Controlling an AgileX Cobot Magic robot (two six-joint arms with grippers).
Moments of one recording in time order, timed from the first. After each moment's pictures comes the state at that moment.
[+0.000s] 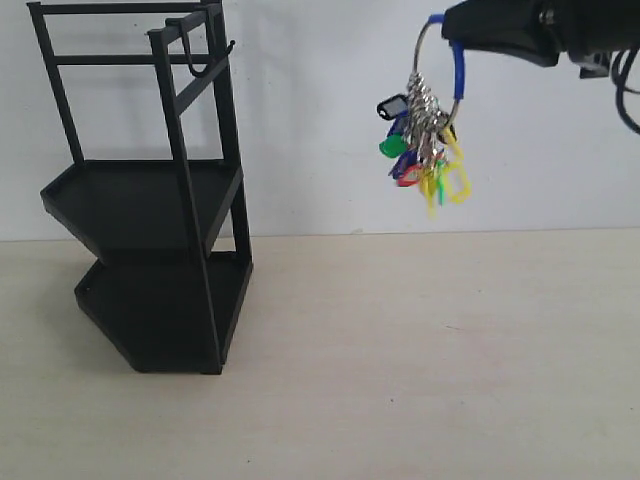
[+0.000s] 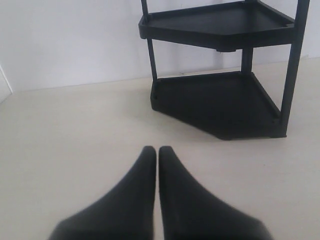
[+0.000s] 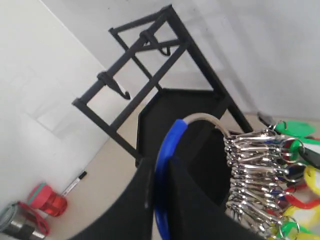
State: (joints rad) left arm 0.01 0.00 0.00 0.03 0.26 0.10; right arm -0.08 1.45 -1.29 1.37 0.91 -0.88
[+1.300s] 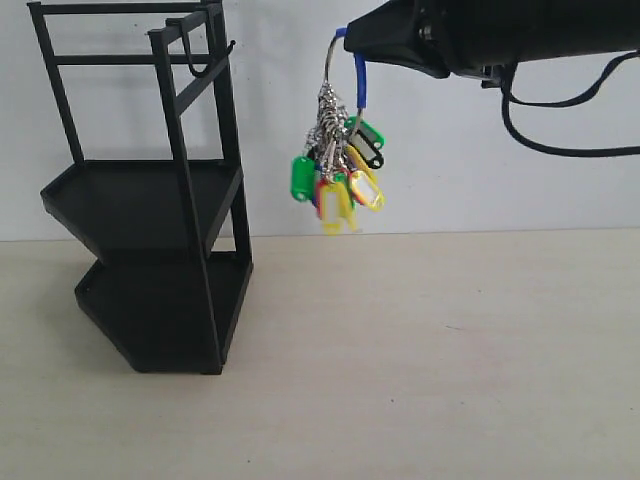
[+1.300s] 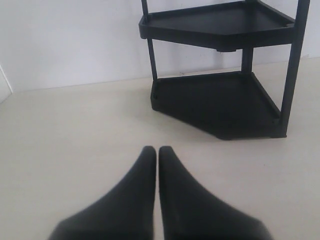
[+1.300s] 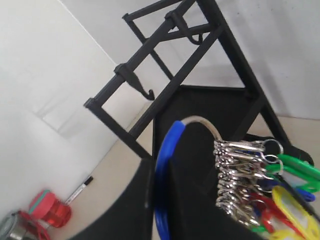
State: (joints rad) left arm 0.01 0.00 0.00 0.03 0.26 0.10; right arm 0.17 1.51 -1.34 1.40 0.66 -0.88
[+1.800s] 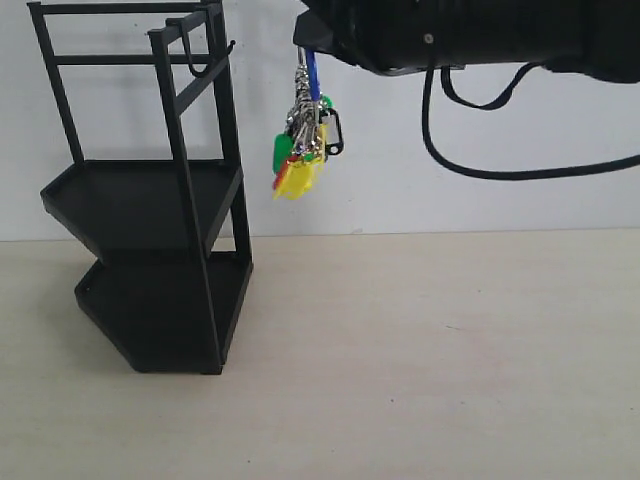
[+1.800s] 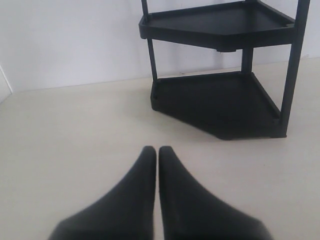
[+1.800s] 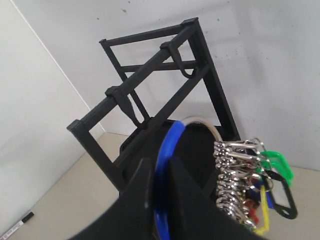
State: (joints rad) left arm 0.01 0.00 0.00 0.03 0.26 0.10; right arm 0.43 1.52 -1.34 1.30 0.21 -0.91
